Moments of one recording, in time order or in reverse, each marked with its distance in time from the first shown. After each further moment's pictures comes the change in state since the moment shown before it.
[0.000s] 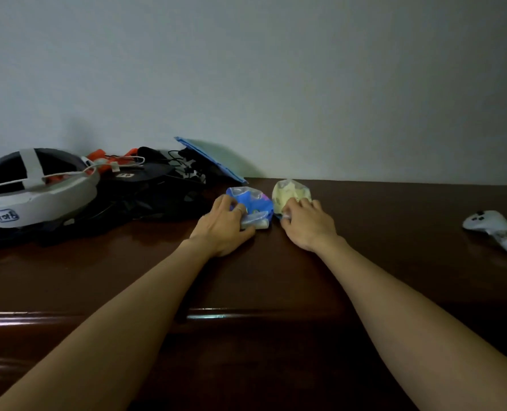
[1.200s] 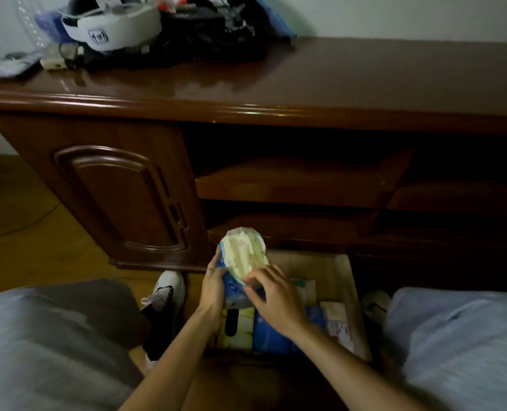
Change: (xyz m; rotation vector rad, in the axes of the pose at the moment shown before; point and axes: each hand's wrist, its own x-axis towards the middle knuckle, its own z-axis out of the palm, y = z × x) left_hand -0.446 0.037 0.183 -1.498 0.041 -1.123; right_hand -0.432 -0.093 0.246 0.594 -0.108 -0.378
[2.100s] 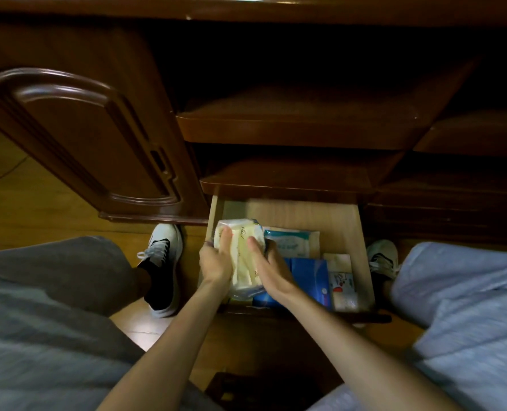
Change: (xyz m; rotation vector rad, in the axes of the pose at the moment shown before) left_hand 0.016 -0.053 0.004 0.216 0.336 -0.026; right_hand -0.011 0.004 0.043 0.754 -0.180 0.822
